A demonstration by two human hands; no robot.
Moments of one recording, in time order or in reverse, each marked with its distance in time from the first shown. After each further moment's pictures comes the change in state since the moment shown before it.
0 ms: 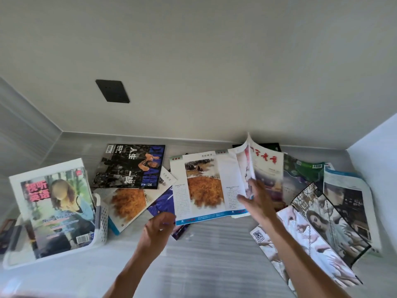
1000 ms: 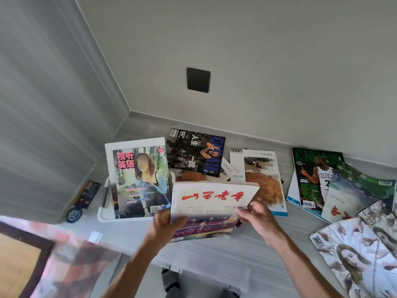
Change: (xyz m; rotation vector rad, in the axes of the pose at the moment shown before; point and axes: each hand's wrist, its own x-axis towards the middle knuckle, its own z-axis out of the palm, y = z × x) left_hand -0.036 -0.100 -0.169 -0.341 -0.003 -0.041; right_hand -0.101 -0.148 0.127 0.591 -0.478 0.111
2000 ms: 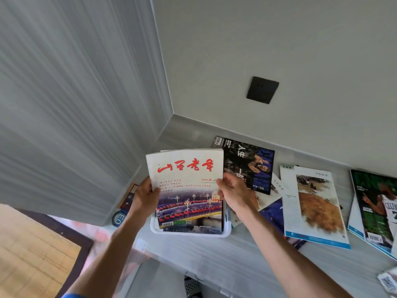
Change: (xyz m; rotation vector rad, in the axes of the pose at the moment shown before) left_hand 0.079 0.013 -0.216 0.181 0.359 -0.009; right_hand 0.103 -0.107 0.230 -0.149 0.043 -0.117
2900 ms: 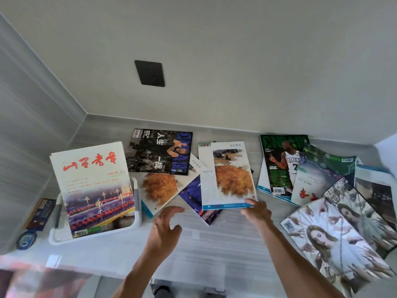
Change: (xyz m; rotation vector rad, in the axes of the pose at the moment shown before) left_hand -0.172 0.052 0.265 0.200 -0.402 0.184; right_hand -0.064 0.222 -0.296 -0.457 0.242 0.683
